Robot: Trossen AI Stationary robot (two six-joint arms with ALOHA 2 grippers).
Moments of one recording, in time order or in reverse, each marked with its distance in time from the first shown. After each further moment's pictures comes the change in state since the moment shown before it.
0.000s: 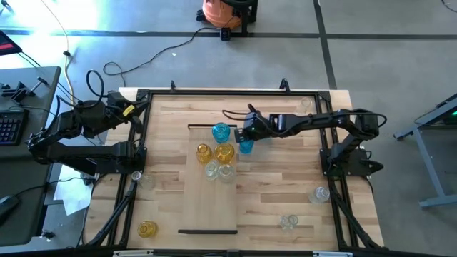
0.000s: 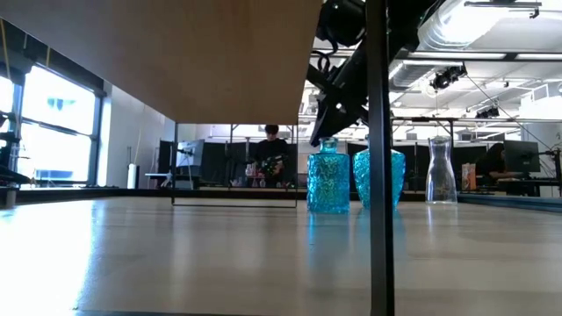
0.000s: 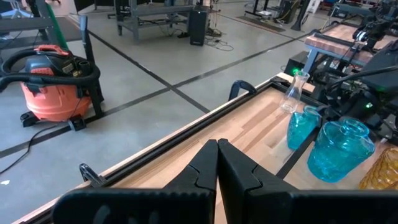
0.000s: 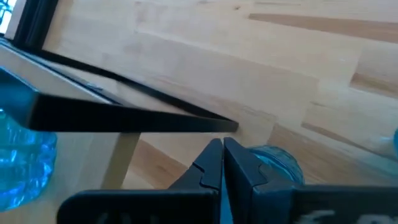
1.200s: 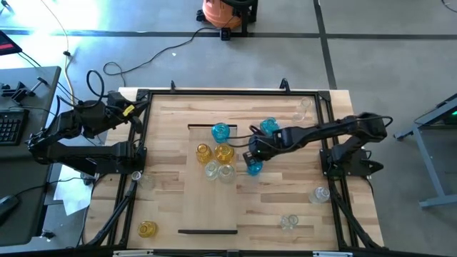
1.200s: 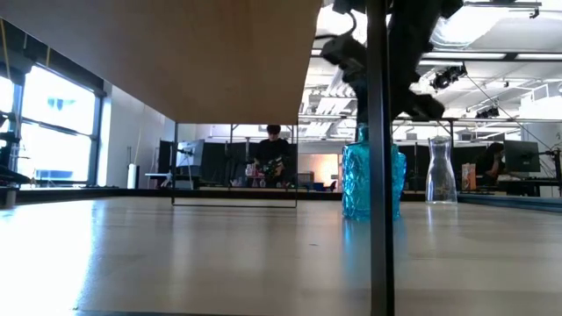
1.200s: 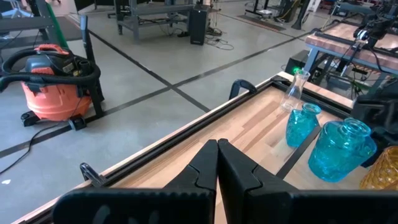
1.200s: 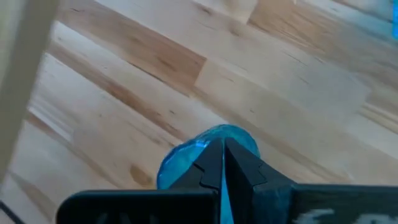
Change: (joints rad) left arm 0.000 0.000 0.000 -0.004 0.000 0.000; right arm 0.212 -0.067 0.000 -0.302 -0.061 0.096
